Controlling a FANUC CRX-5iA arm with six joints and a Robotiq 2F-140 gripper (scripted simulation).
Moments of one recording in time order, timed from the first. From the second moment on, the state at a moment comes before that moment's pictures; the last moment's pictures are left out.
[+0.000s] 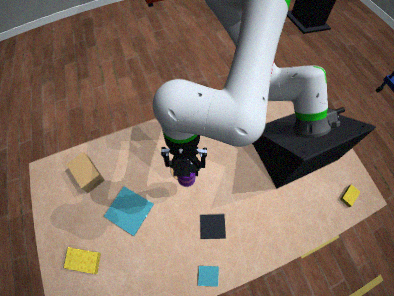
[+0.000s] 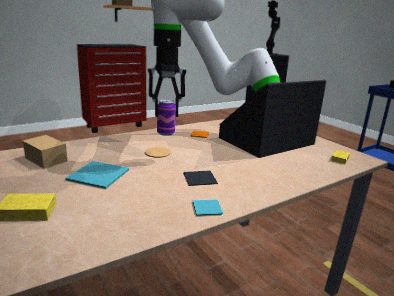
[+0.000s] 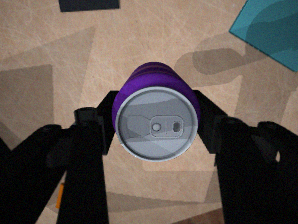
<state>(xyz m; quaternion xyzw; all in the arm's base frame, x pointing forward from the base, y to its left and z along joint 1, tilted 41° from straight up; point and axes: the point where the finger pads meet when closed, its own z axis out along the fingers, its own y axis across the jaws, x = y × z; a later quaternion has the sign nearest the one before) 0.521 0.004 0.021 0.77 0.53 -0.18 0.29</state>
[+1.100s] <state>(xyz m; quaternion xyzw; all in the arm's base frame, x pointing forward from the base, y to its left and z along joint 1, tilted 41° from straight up) 0.516 -0.063 0.073 0.77 0.53 -0.19 0.29</state>
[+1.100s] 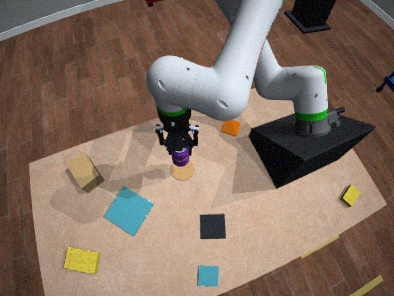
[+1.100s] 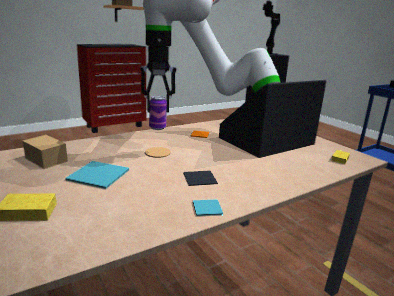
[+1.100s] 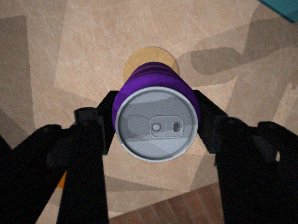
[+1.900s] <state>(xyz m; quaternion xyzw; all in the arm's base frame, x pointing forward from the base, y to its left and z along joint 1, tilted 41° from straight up) 0.516 -0.118 0.007 0.77 0.53 -0.19 0.29</state>
